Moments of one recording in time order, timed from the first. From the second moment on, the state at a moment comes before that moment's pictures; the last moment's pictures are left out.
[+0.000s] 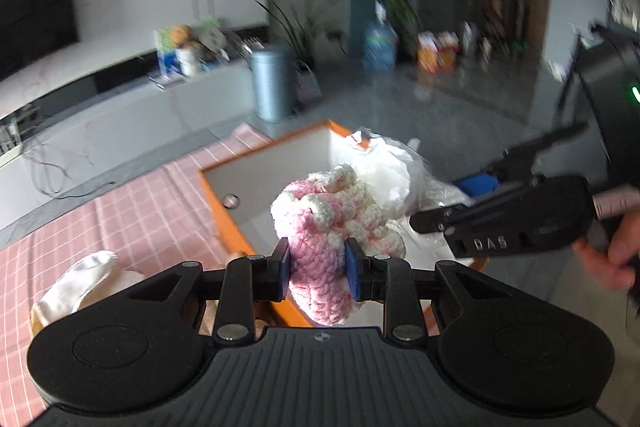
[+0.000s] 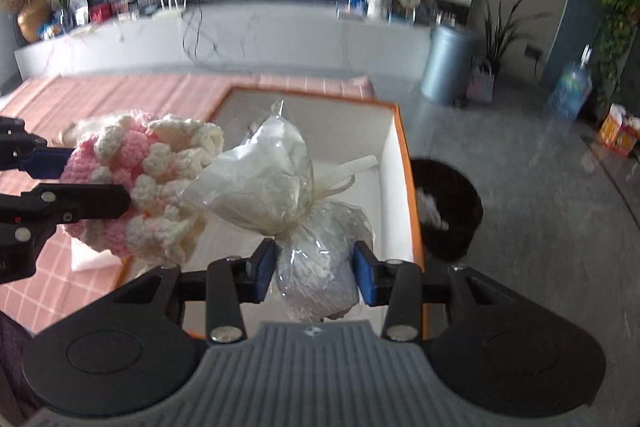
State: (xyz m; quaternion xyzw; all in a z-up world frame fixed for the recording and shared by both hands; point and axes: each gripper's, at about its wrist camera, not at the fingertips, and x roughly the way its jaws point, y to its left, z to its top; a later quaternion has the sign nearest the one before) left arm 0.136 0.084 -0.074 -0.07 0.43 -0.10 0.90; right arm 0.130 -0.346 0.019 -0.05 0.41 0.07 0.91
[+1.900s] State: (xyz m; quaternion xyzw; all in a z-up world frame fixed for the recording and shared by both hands) left arm 0.071 0.023 0.047 0.01 0.24 -0.09 0.97; right arm 0.170 -0.331 -0.005 -0.19 0.52 0.08 0.83
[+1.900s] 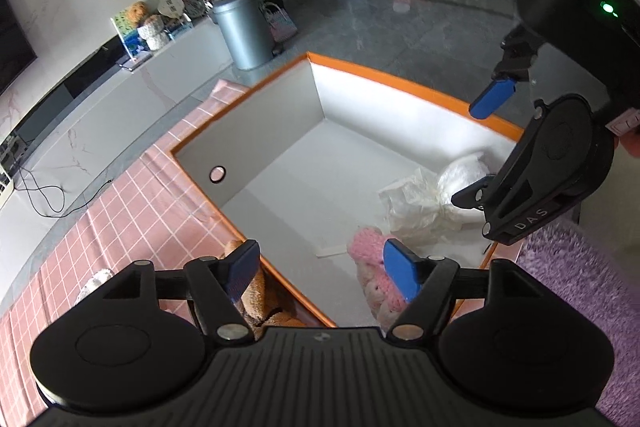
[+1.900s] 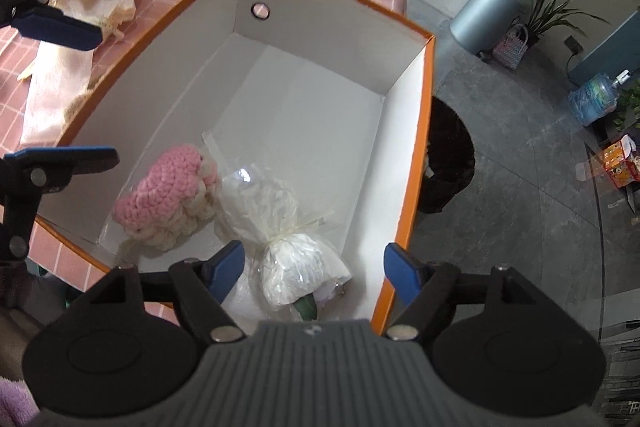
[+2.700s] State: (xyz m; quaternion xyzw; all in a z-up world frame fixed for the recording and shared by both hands) left arm 0.162 -0.148 0.014 0.16 0.34 -0.29 0.88; right arm 0.078 -0.266 0.040 -0.08 0.28 0.02 0.96
